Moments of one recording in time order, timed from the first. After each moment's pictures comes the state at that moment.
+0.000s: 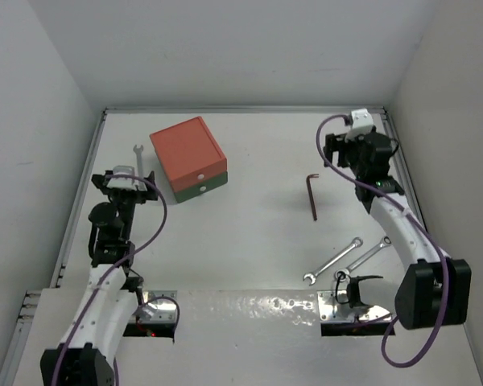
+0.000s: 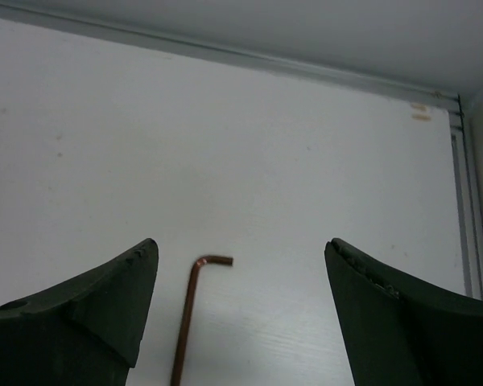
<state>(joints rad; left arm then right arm) 0.05 0.67 0.24 0.53 0.02 0.10 0.04 1.16 0.70 0.19 -0.07 -0.11</state>
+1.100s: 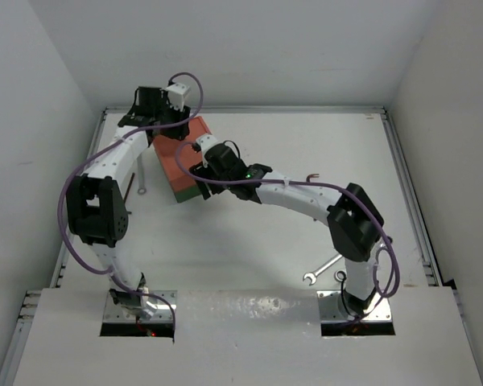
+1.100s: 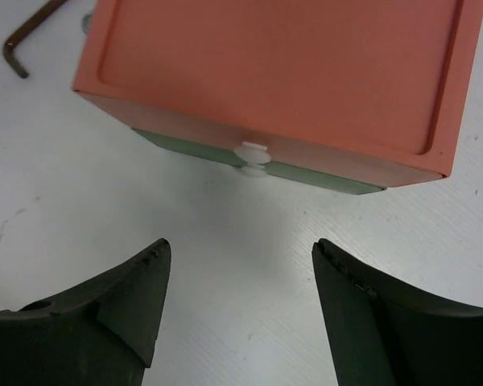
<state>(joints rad) -0.10 1.81 1.60 -0.45 0.27 0.22 0.90 1.90 1.47 -0.20 0.14 0.15</state>
